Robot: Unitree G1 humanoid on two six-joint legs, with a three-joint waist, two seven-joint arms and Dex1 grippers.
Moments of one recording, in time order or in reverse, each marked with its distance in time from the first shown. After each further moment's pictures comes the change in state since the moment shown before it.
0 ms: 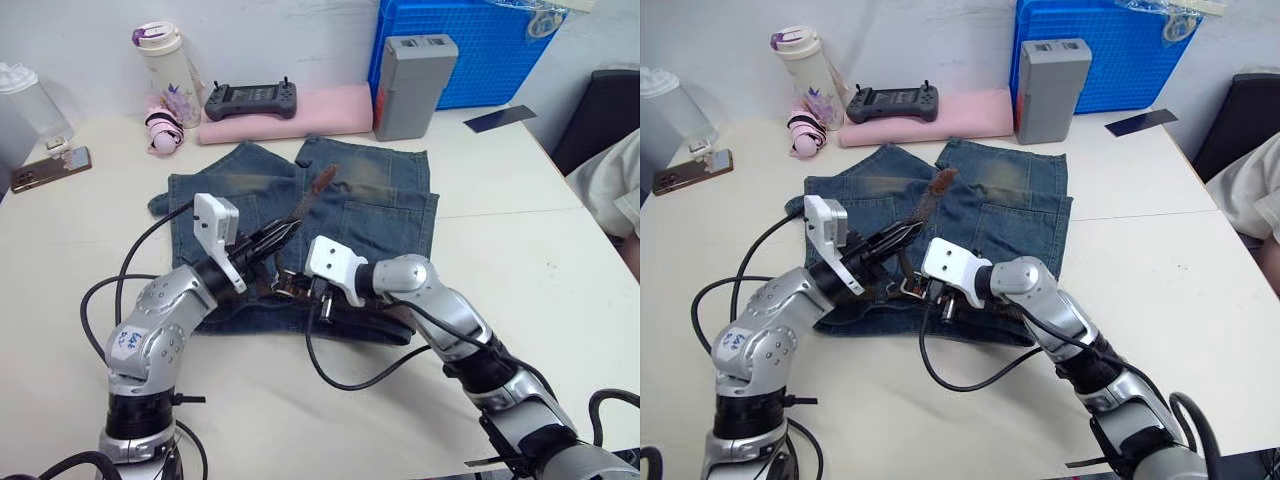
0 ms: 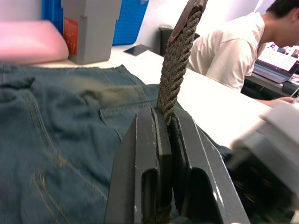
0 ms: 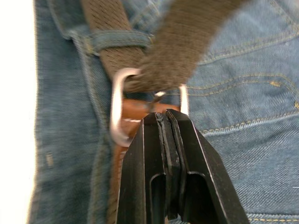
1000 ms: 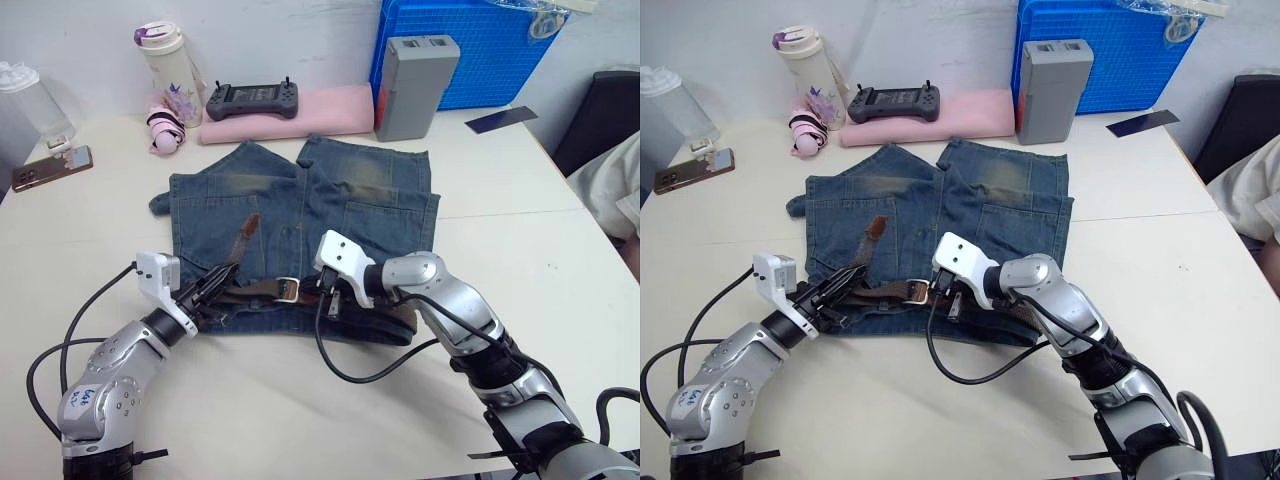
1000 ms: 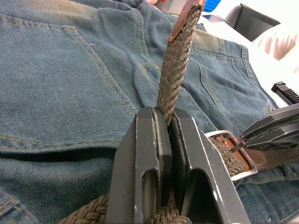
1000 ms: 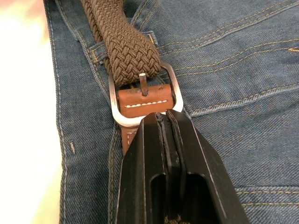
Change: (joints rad) left arm 0.247 0.035 0.150 0.024 -0.043 -0.021 0.041; right arm -0.003 -0.015 -0.056 -0.062 0.126 0.178 0.017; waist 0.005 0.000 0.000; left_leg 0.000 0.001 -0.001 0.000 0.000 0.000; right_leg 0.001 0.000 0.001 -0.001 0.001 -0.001
